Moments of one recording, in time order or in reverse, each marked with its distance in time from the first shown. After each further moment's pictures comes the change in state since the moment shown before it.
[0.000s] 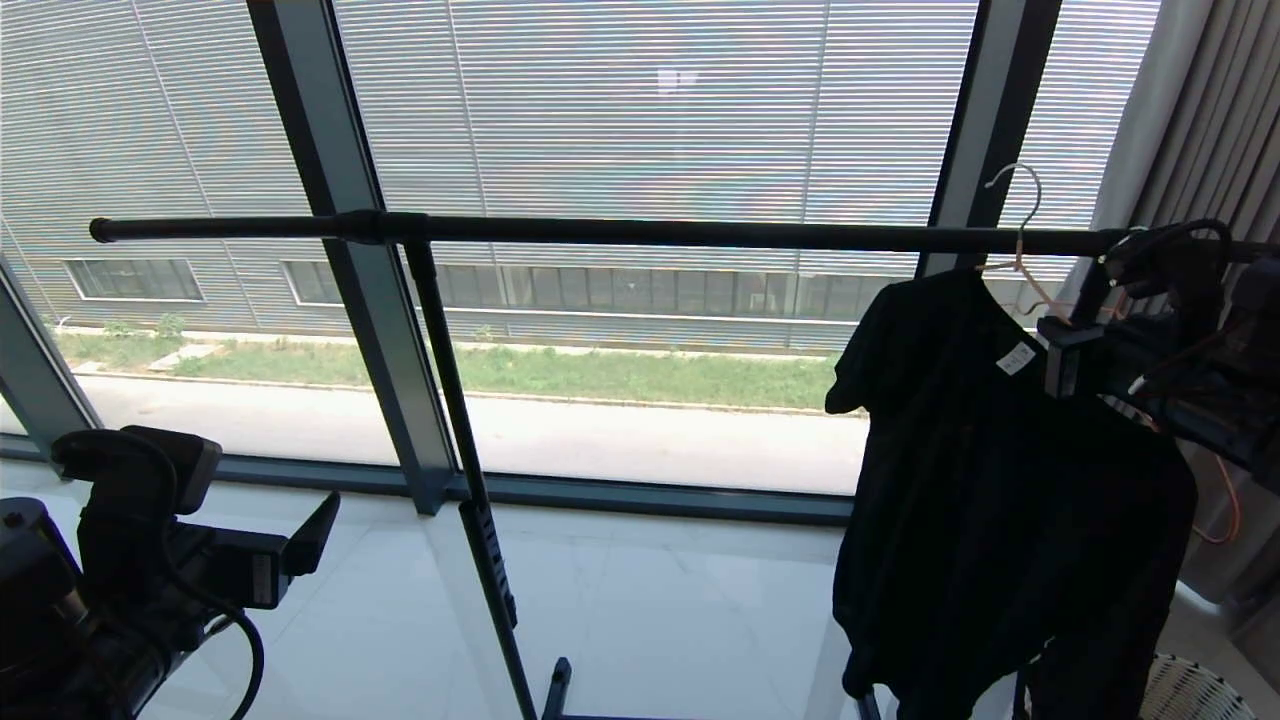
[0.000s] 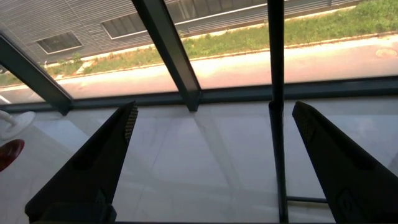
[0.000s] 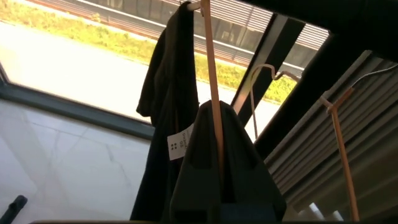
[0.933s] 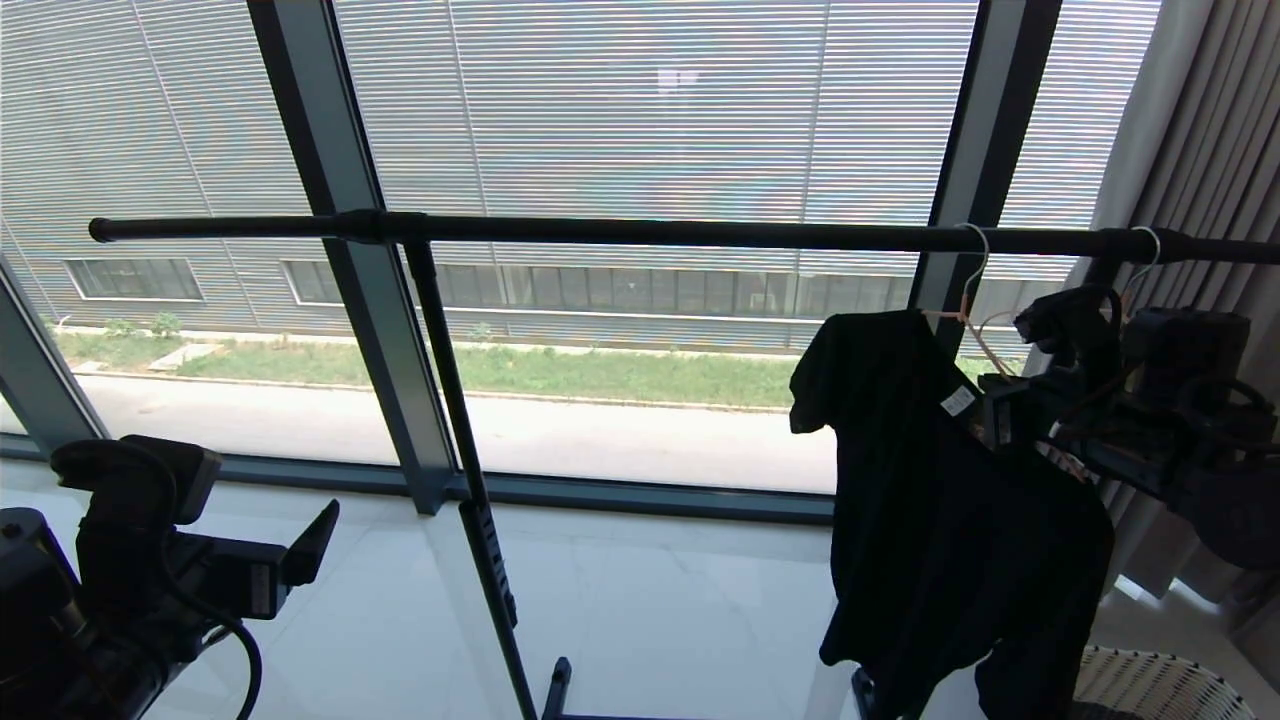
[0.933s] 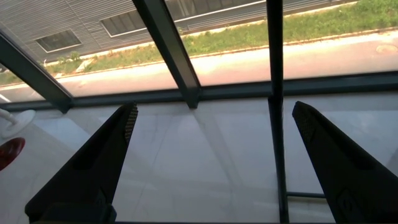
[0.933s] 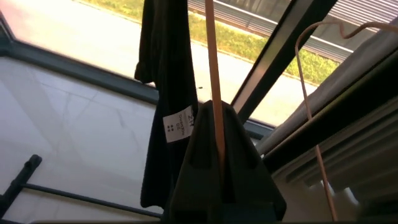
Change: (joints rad) left arm -0.006 -0.007 0.019 0.000 0.006 0.001; right arm 0.067 0.123 0.030 -0.003 -0.039 0.002
